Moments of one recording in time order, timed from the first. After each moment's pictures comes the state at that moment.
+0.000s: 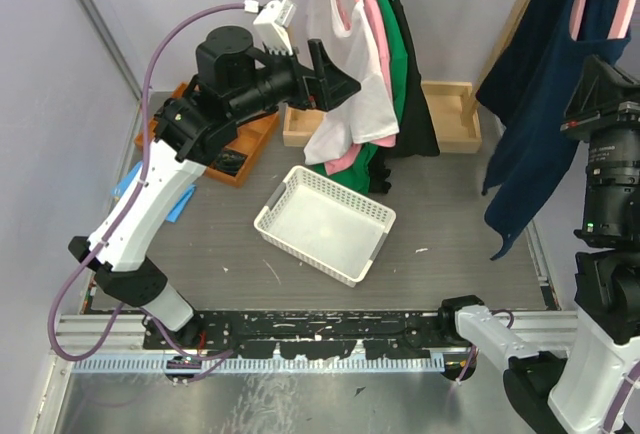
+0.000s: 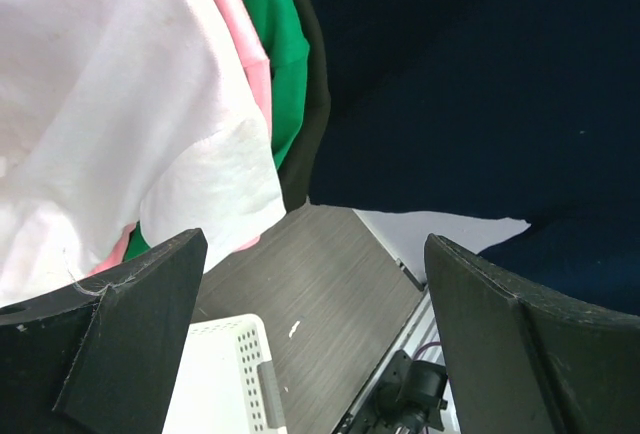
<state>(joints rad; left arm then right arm) -0.75 1.60 2.10 -0.58 0.17 -0.51 0.16 0.95 1.98 -0.56 0.32 0.06</state>
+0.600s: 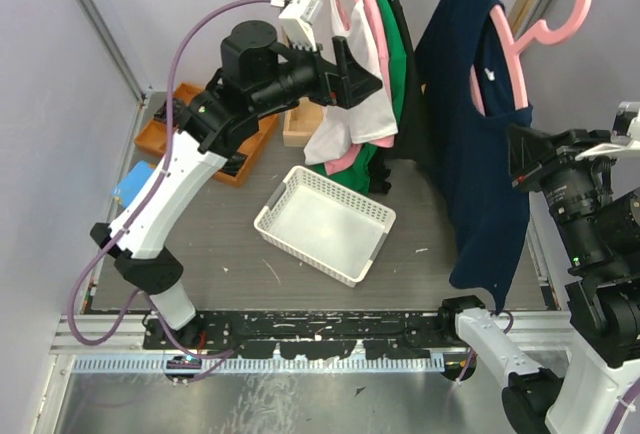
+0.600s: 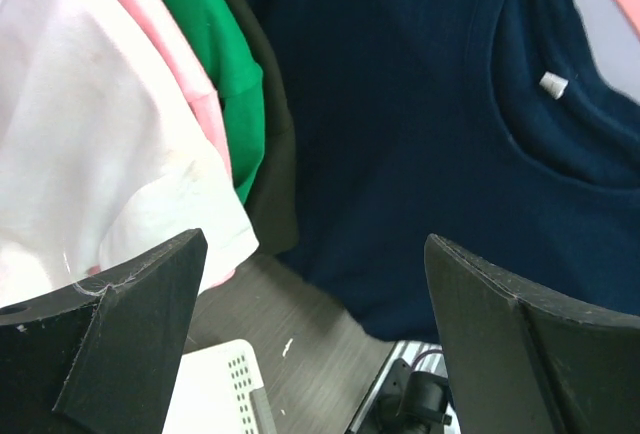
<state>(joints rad) -0.79 1.70 2.21 -0.56 0.19 -0.49 0.13 0.83 1.84 -0.88 0.04 0.24</state>
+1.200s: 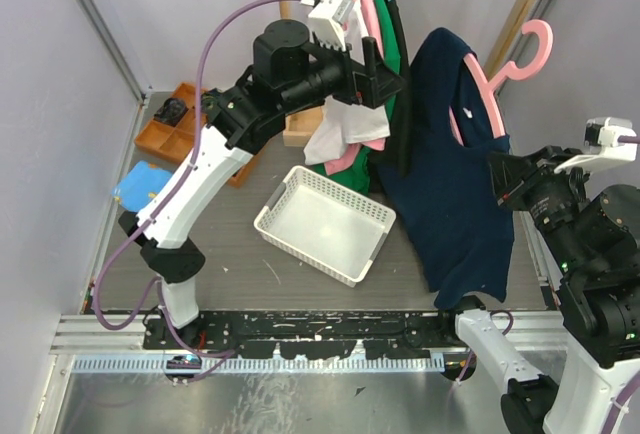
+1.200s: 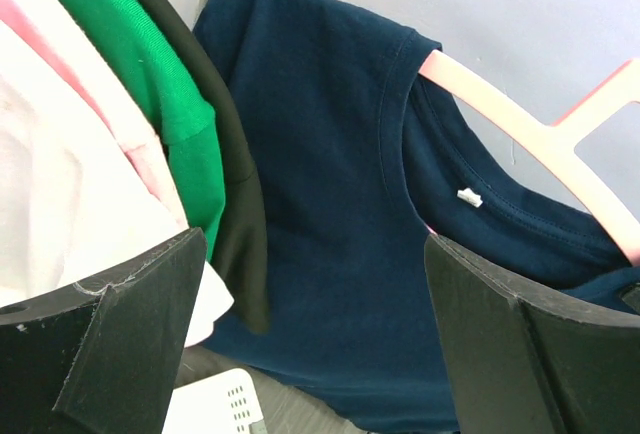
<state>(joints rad) -0.85 1.86 2.40 -0.58 0.12 -0.45 0.12 0.78 1.75 -1.03 -0.01 0.34</state>
